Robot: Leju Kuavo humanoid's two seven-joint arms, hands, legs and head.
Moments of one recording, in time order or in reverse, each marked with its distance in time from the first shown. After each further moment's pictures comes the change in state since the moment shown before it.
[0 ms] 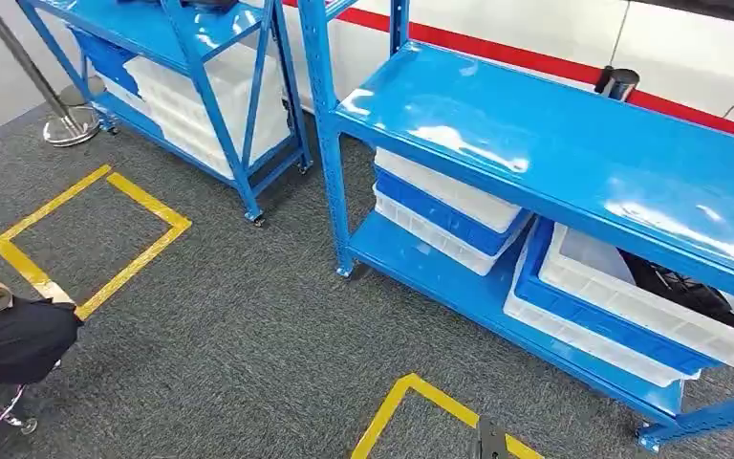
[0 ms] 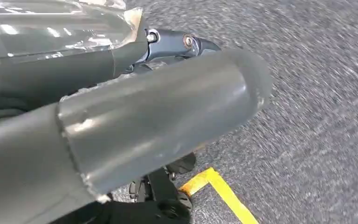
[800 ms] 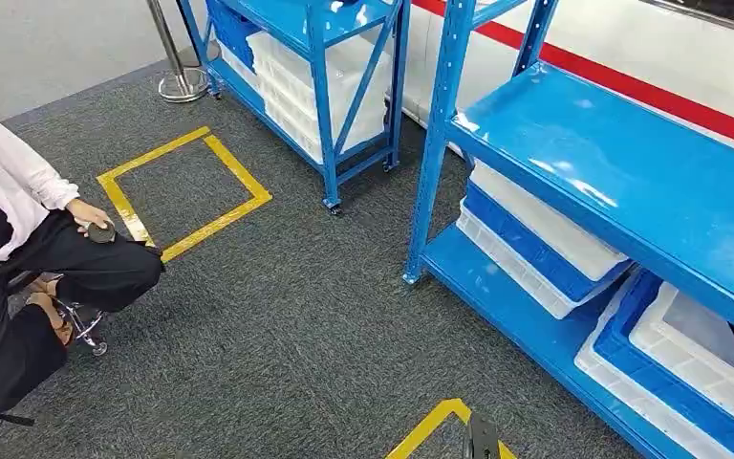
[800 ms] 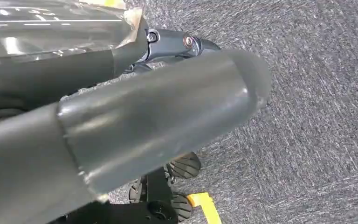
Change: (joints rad) left arm 0.003 -0.002 -0.006 0.007 0.018 0.005 -0.009; right arm 0.004 0.004 0.031 0.000 0.023 -0.006 0.008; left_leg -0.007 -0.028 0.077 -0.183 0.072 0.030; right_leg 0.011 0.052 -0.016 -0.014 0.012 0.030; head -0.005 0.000
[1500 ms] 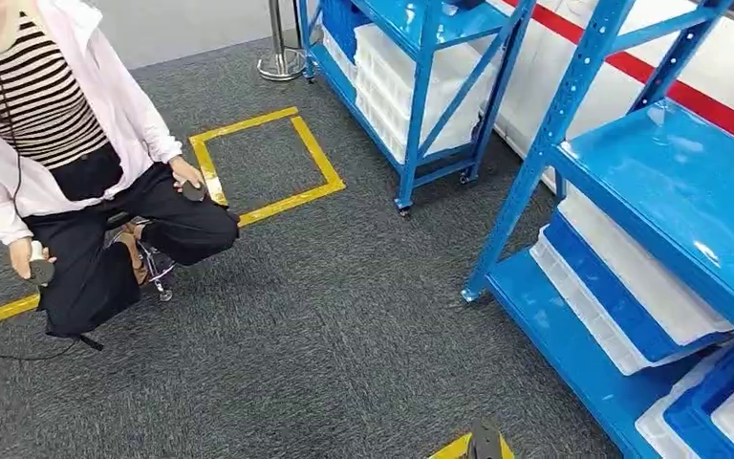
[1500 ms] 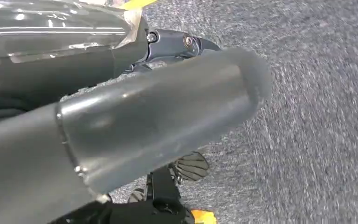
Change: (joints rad) left arm 0.002 0.001 -0.010 0.006 -0.034 0.008 0.021; right arm 0.012 -0.003 0.005 0.000 -0.002 -0.055 0.010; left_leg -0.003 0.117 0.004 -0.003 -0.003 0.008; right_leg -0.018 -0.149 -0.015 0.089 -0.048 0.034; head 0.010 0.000
